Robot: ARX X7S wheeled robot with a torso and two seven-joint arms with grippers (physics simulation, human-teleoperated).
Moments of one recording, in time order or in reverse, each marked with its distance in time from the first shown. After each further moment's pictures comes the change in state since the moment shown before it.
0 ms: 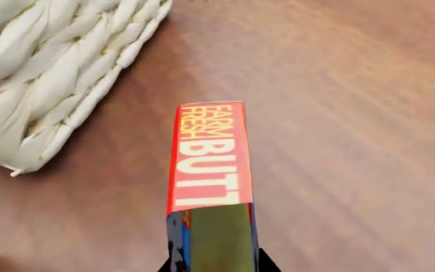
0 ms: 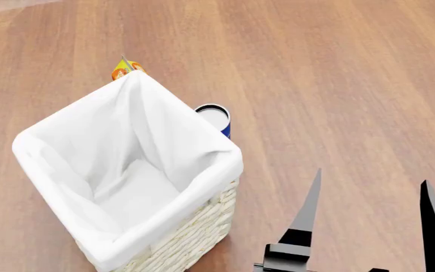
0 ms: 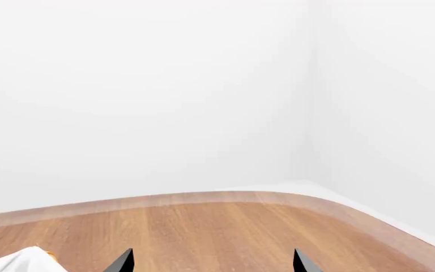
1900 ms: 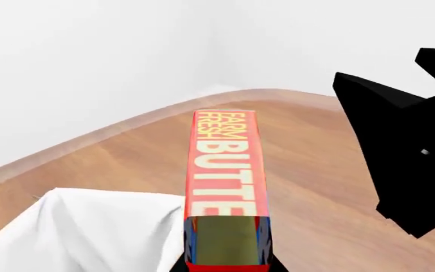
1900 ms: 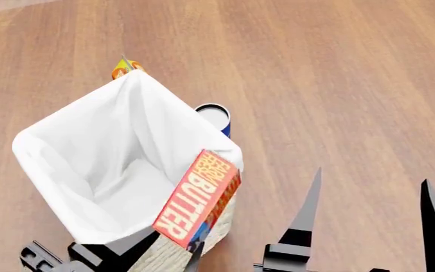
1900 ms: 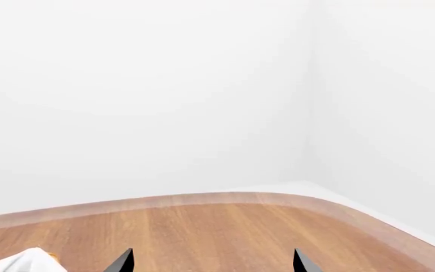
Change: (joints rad) left arm -0.537 -0.171 -0.289 1.133 -0.602 -0.763 -0.415; right arm 0.010 0.039 -0.026 0.002 0.026 -0.027 0.042
